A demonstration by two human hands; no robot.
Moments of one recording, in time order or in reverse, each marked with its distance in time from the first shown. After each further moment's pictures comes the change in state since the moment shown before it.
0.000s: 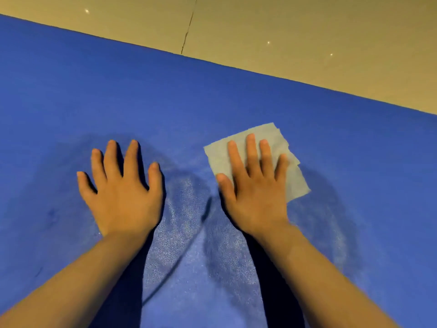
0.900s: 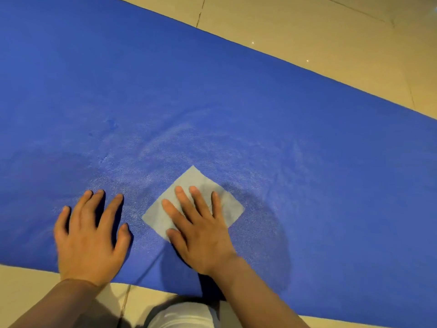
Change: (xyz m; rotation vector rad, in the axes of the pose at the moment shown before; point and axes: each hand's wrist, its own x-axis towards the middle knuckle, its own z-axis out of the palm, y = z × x) left_hand -0.197 -0.166 -0.077 0.011 -0.038 0.258; right_hand -0.230 -0.121 -0.017 0.092 -0.235 -0.348
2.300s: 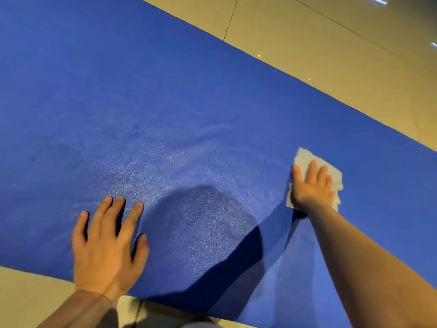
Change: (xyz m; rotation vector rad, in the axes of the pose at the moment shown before) left_hand 0.000 -0.002 0.003 -0.011 0.008 0.020; right_hand 0.042 0.200 -0.070 0.053 -0.184 1.063
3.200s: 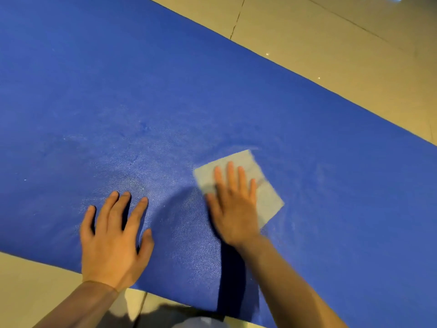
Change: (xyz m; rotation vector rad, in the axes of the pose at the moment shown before) left_hand 0.002 0.000 -0.002 0.055 -0.005 -0.006; right_hand -0.132 -0.098 0.072 -0.005 0.124 -0.789
